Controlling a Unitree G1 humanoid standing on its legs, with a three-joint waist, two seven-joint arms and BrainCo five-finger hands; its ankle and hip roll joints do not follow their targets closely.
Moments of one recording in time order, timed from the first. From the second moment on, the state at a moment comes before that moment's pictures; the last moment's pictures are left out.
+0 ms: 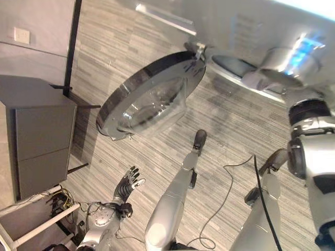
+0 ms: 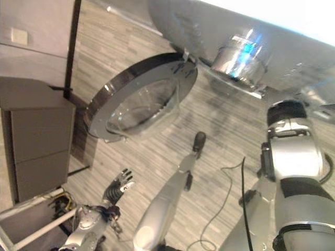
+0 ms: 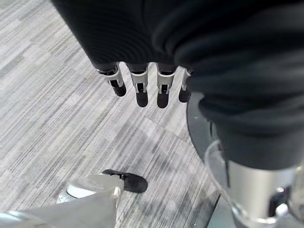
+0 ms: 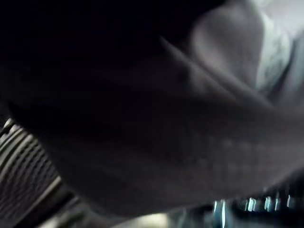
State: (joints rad) left arm 0.05 0.40 -0.39 0.40 -0.70 -0.21 -0.01; right arm -1.33 -0.67 0.16 0.93 1.20 -0.48 -0.39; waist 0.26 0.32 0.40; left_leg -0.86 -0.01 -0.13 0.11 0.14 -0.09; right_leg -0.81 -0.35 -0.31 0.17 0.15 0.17
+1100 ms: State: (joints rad) left arm -0.01 0.42 -0.34 0.47 -0.70 -0.21 -0.05; right arm -1.06 -0.44 0.02 0.53 1.40 -0.42 0.02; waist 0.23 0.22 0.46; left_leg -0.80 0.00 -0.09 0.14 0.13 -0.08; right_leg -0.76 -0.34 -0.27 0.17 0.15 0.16
